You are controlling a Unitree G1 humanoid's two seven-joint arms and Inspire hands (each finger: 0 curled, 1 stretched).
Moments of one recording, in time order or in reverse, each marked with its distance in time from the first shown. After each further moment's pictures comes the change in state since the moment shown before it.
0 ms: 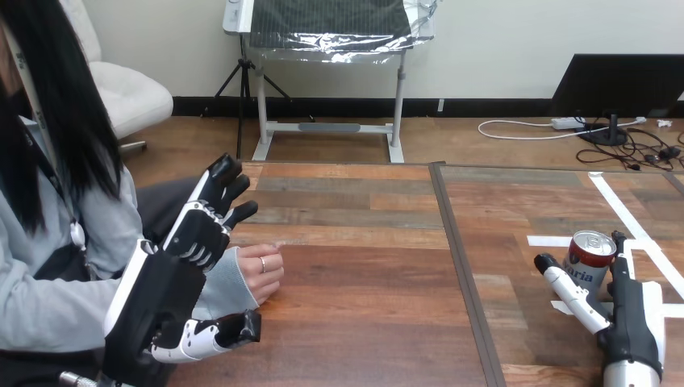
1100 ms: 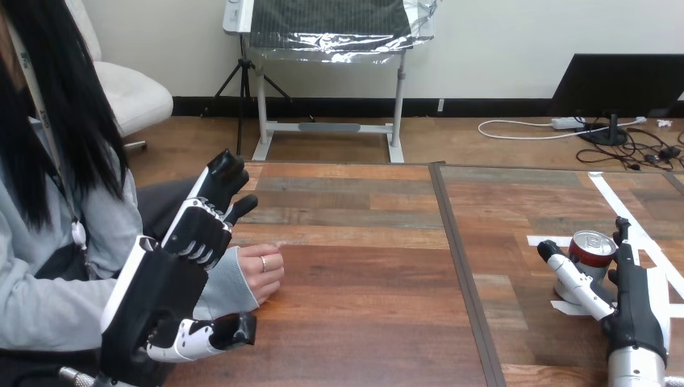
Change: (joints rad) left arm 0.003 0.001 0.008 -0.037 -0.069 0.058 -0.078; right arm -0.036 -0.019 0.001 0.012 -0.002 0.011 0.004
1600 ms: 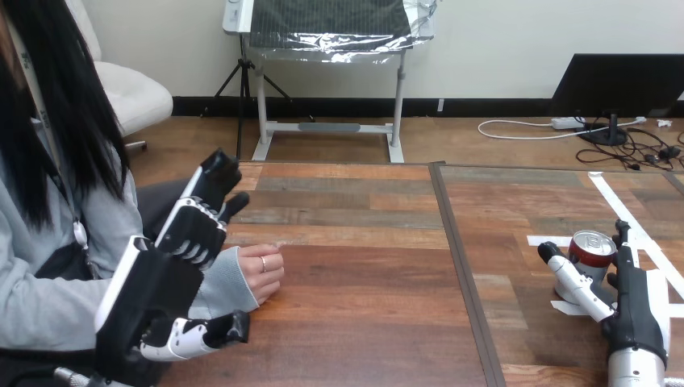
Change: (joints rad) left arm 0.000 0.000 0.026 -0.007 -0.012 0.025 -0.019; right arm -0.001 0.000 0.001 0.005 -0.002 0.015 -0.004
